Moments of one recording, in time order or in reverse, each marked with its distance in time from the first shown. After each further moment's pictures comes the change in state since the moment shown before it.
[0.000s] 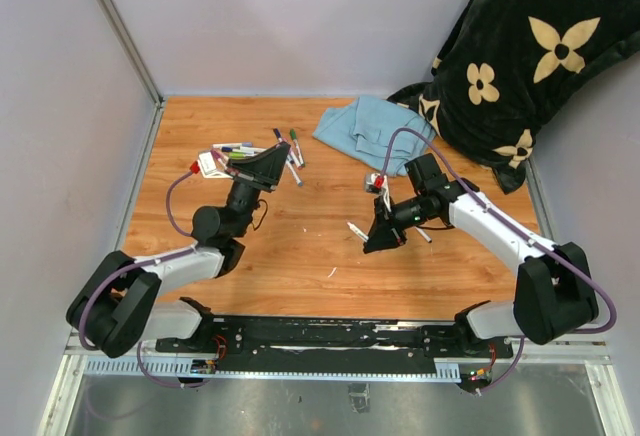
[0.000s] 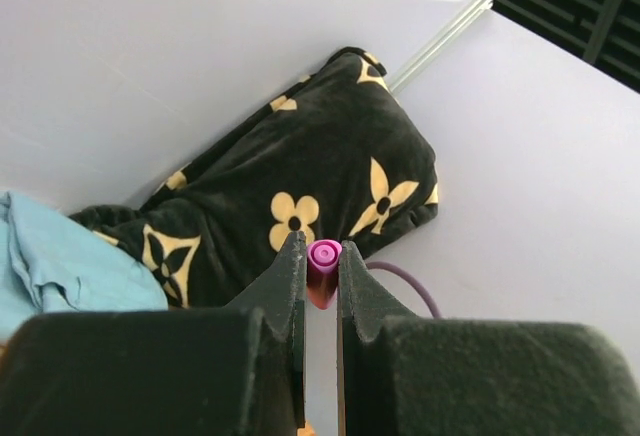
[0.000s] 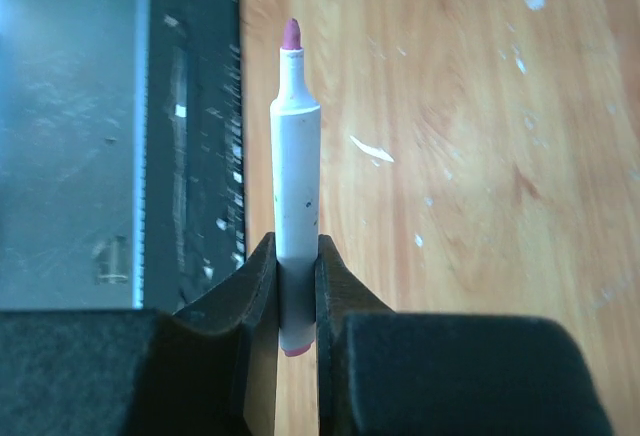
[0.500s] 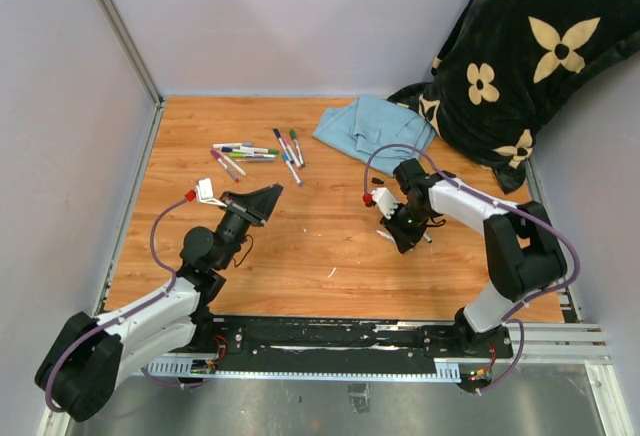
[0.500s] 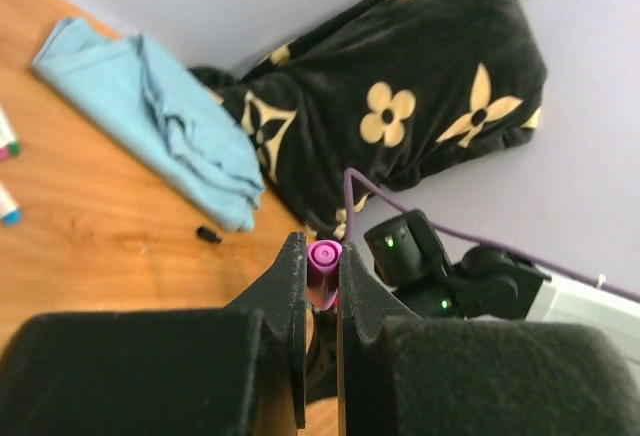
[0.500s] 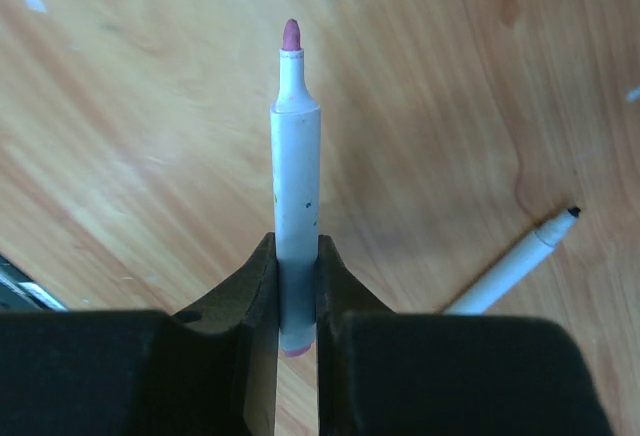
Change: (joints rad) left arm 0.007 -0.383 -0.227 -0.459 0.007 -0.034; right arm -0.010 0.217 0.040 -0.095 0.785 -0.029
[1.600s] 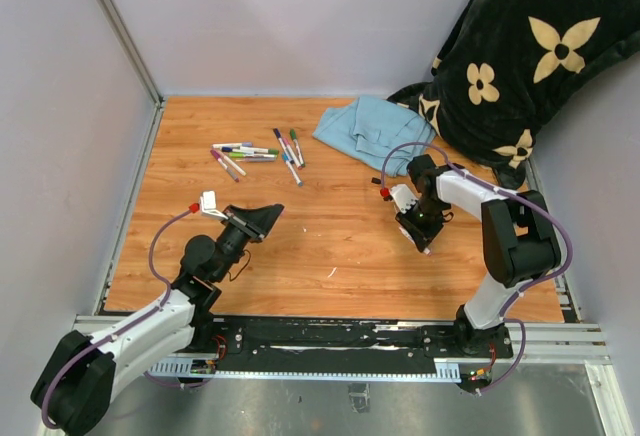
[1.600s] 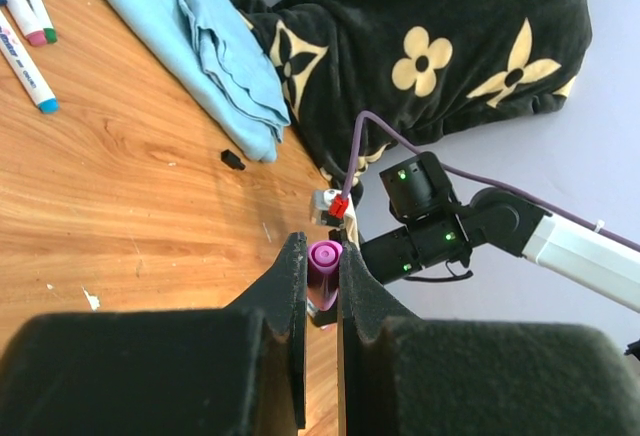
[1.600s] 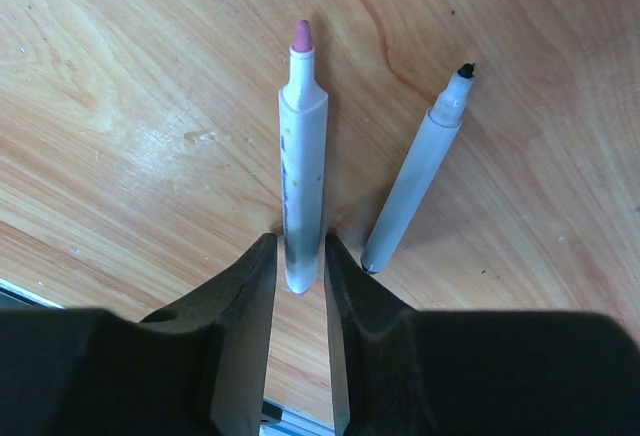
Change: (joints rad) left arm 0.000 -0.153 -0.106 -0.208 0.047 -0.095; right arm -0.122 0.120 0.064 -0.099 0.186 0.074
